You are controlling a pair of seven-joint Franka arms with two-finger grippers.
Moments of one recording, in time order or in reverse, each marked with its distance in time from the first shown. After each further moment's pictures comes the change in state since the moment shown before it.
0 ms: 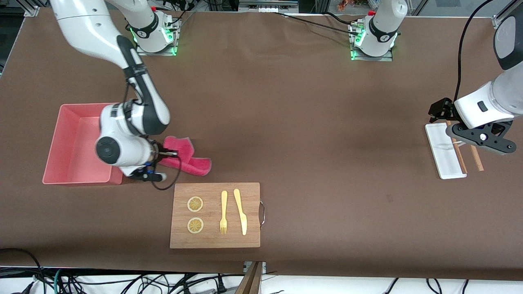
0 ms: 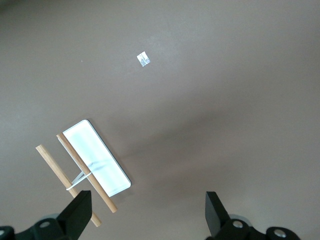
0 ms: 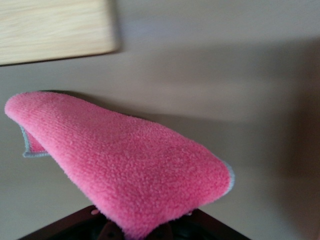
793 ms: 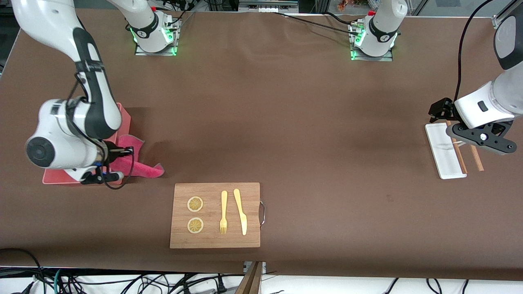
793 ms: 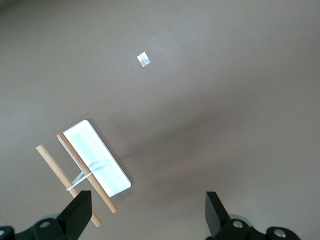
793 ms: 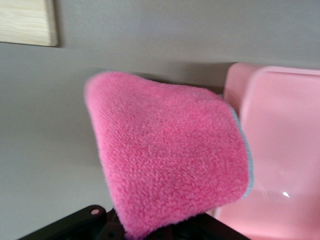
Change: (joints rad) left arm 0.000 0.000 0.000 0.001 0.000 0.000 0.000; right arm -0.093 -0.106 -0.051 0.101 -0.084 -0.235 -0.229
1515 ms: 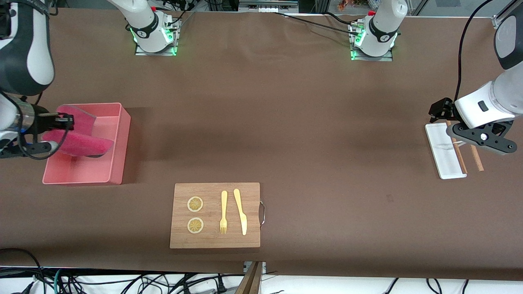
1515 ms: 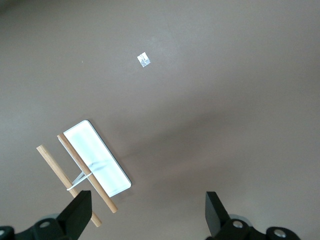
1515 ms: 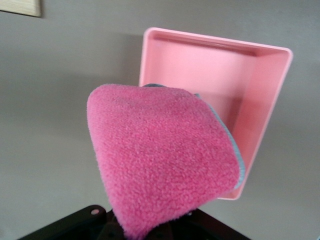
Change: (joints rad) left arm 0.000 0.000 0.000 0.001 0.000 0.000 0.000; right arm -0.002 -0.206 -0.135 0.051 -0.130 -0.222 -0.154
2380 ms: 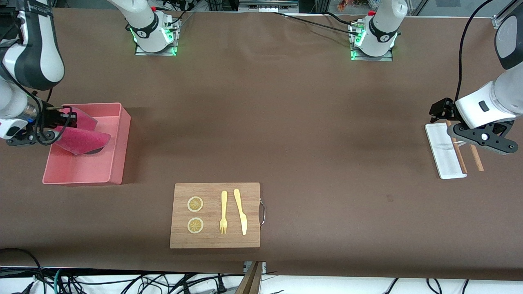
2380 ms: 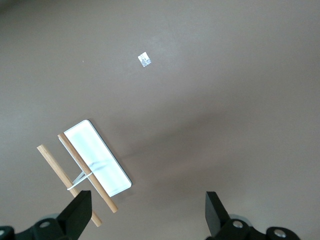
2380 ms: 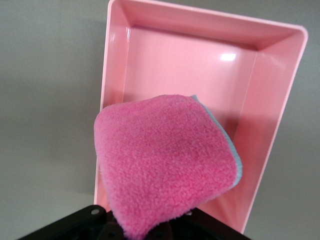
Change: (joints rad) left arm 0.000 0.000 0.002 0.000 0.000 0.000 0.000; right arm -0.001 -0.151 -0.062 -0.454 -0.001 0.429 -0.078
